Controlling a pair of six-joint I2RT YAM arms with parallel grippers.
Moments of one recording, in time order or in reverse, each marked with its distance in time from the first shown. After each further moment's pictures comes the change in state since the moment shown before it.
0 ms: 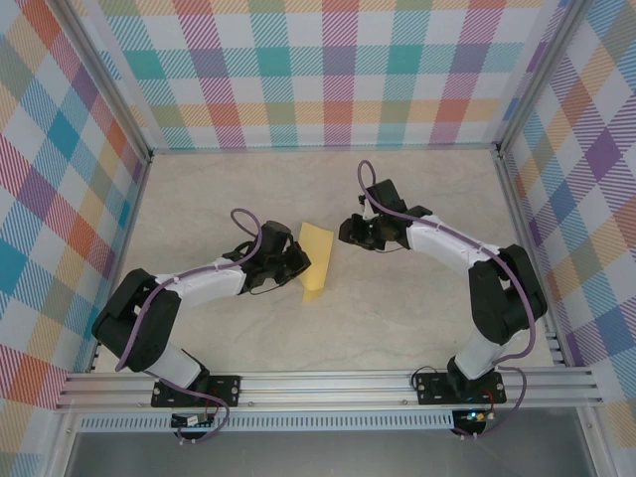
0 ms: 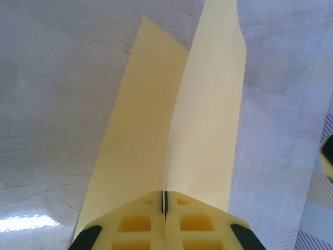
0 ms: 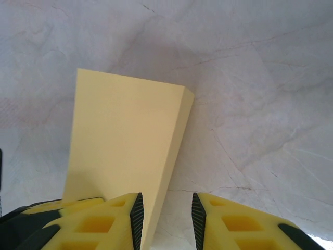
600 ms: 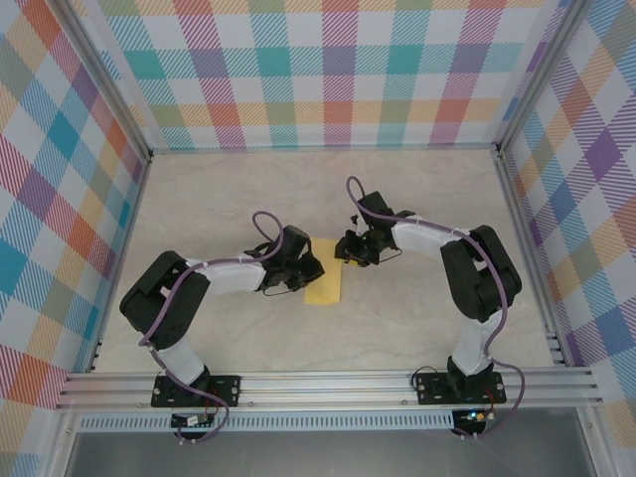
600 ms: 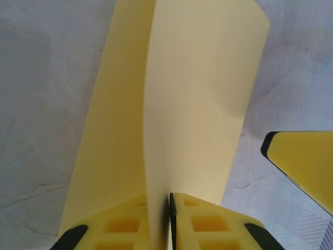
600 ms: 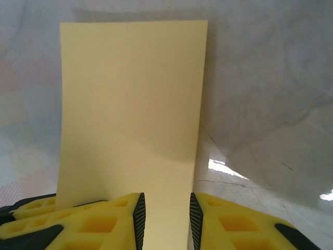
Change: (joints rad) left arm -0.060 0.166 0.071 -0.001 0.023 -0.003; right arm 0.000 0.198 0.007 -0.026 -0.138 0.002
